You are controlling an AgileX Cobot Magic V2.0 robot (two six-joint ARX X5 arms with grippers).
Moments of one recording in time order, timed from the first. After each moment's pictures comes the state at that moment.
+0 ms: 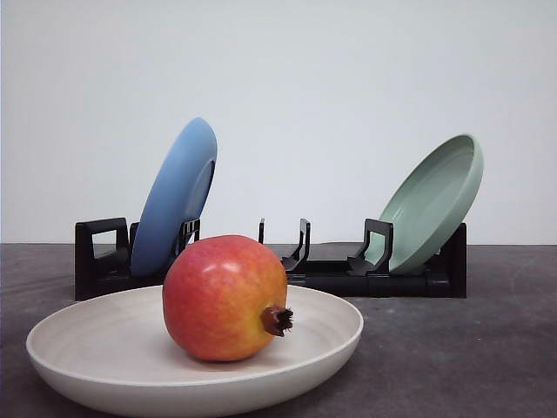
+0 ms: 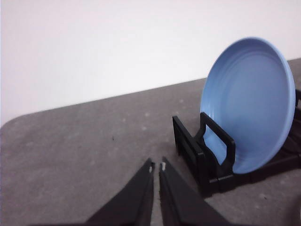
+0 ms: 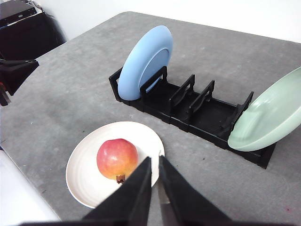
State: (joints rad) left_arx -0.12 0.04 0.13 -0.12 0.03 0.17; right_arx 0.69 0.46 0.90 -0.81 -0.08 0.17
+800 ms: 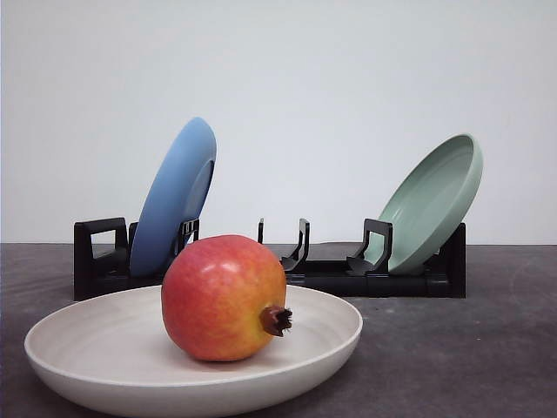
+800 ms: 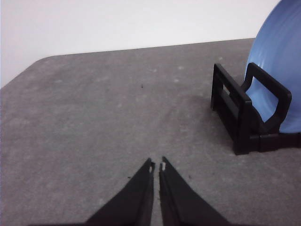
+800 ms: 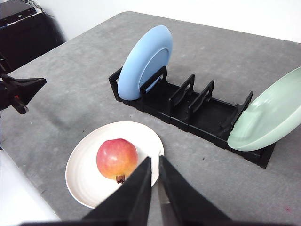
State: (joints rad) left_arx -0.06 0.00 0.02 -0.18 -0.08 0.08; right_arx 0.69 0.46 0.90 -0.81 -0.08 0.17
